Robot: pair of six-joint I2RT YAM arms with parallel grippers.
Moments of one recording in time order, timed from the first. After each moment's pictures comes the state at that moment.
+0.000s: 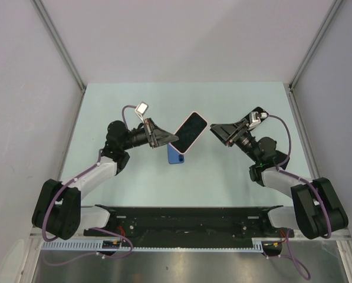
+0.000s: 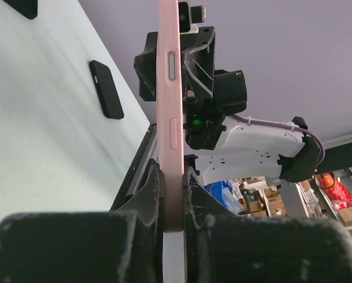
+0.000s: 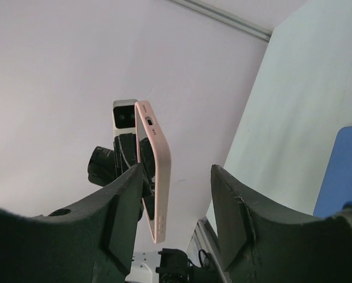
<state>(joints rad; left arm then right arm) -0.37 1.26 0.64 0.69 0.88 -1.15 0.30 1.30 0.41 1.15 -0.49 1.37</state>
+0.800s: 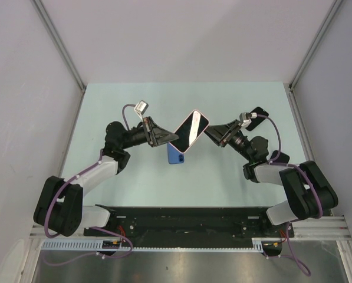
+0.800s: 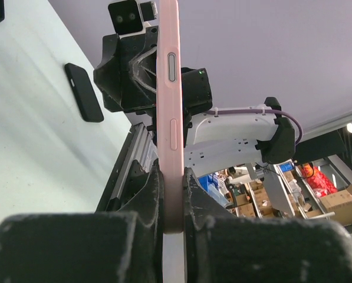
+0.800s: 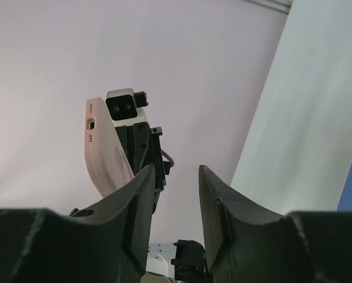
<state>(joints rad) -0.36 1.29 0.63 0.85 0.92 -1.26 0.35 1.46 0.43 1.29 -0.49 1.45</state>
